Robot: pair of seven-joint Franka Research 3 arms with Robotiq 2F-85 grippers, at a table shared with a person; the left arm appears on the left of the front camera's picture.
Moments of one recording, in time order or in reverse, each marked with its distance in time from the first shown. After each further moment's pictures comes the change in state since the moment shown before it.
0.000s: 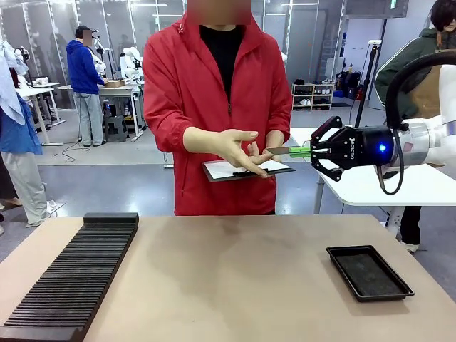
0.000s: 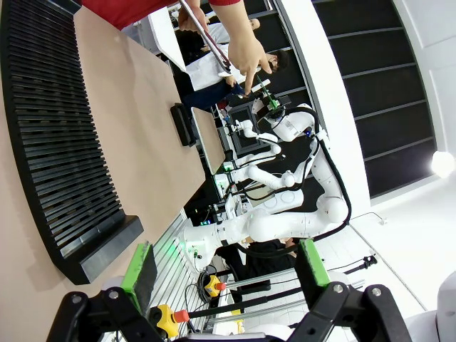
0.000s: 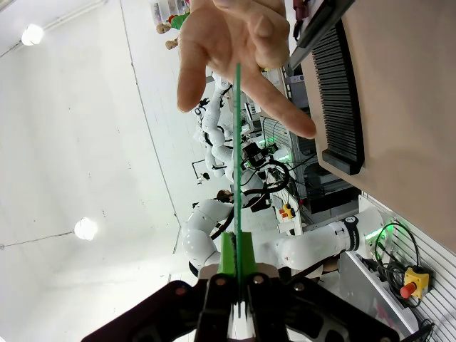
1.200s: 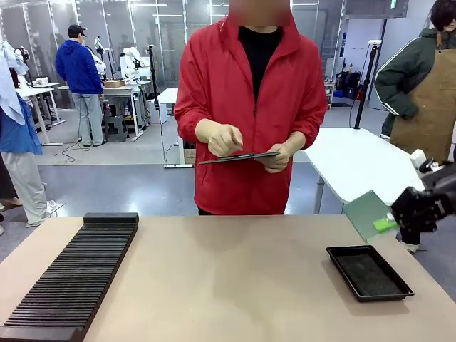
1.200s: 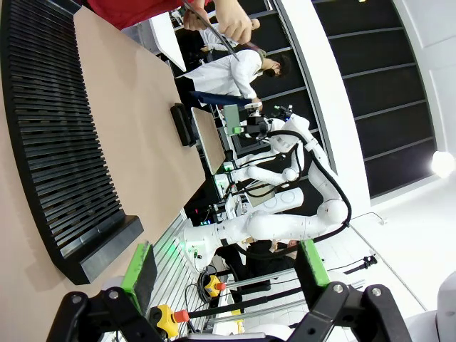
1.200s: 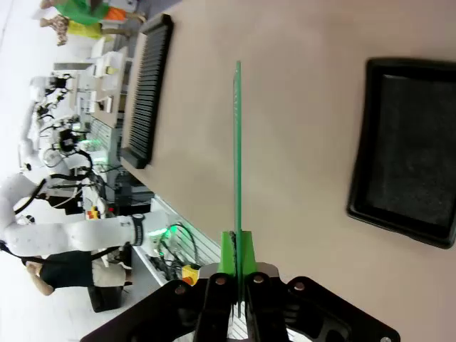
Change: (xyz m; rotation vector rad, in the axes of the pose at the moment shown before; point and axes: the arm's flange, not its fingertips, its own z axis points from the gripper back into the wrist) left arm 0.000 0.000 0.000 0.000 0.000 0.000; right arm -0.017 -0.101 0.148 -0.568 -0.088 0.441
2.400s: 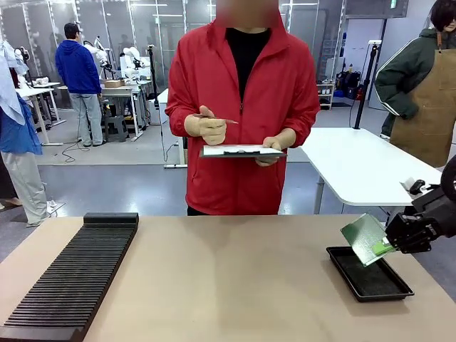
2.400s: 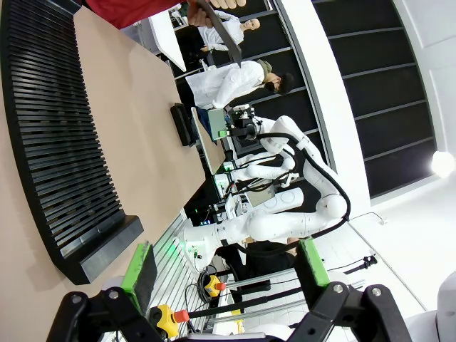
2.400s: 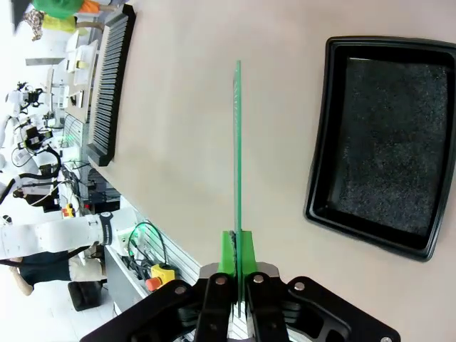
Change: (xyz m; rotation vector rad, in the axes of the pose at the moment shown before) left arm 0.000 0.000 0.000 0.000 0.000 0.000; right arm 0.002 -0.036 -0.030 -0.079 0.030 0.013
